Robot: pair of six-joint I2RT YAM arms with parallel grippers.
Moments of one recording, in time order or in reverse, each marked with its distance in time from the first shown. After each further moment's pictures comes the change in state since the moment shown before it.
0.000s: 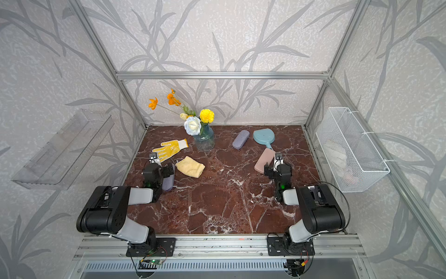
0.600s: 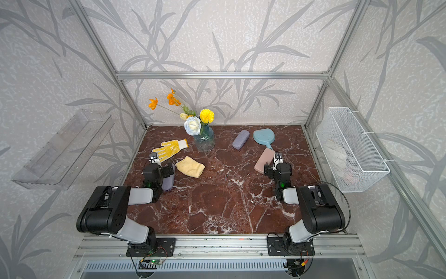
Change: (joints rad) left arm 0.000 0.000 0.000 0.000 0.000 0.000; right arm 0.000 0.000 0.026 -0.051 0.001 0.000
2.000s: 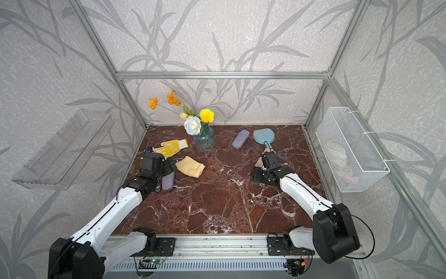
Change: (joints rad) left arm -0.247 -0.410 0.367 -1.171 -0.078 -0.488; right arm 0.249 -0.197 0.489 -1.338 -0.287 0.583
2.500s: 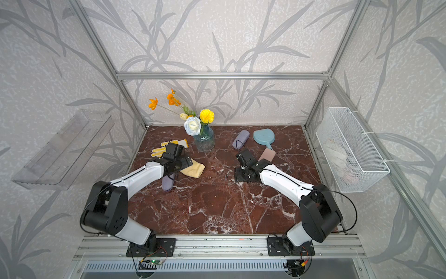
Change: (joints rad) left arm -0.042 0.492 0.233 0.044 0.158 -0.138; right arm 0.254 0.164 0.186 -0.051 0.137 -0.014
